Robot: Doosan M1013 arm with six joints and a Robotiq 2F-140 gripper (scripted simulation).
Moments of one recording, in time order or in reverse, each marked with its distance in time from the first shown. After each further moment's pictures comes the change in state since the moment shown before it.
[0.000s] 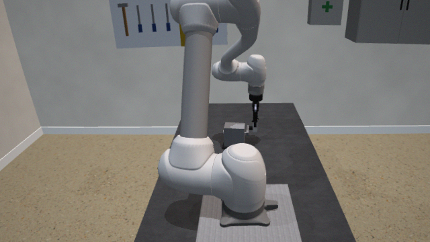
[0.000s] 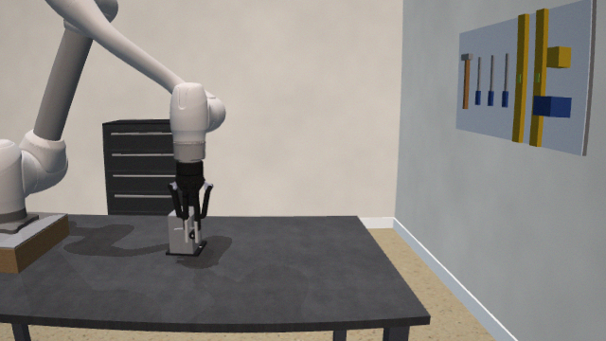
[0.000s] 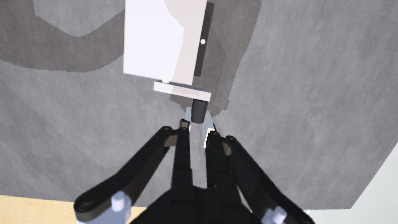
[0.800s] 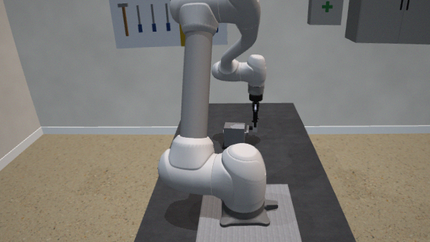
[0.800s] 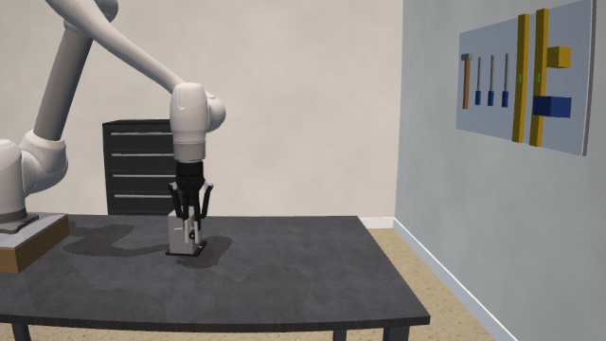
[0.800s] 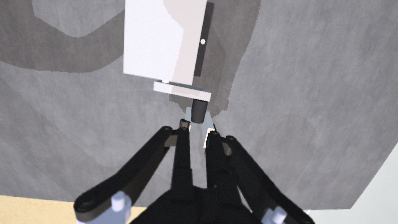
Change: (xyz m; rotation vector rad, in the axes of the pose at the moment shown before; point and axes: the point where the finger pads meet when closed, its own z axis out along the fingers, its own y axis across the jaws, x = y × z) arm 0.000 0.000 0.000 0.000 0.000 0.000
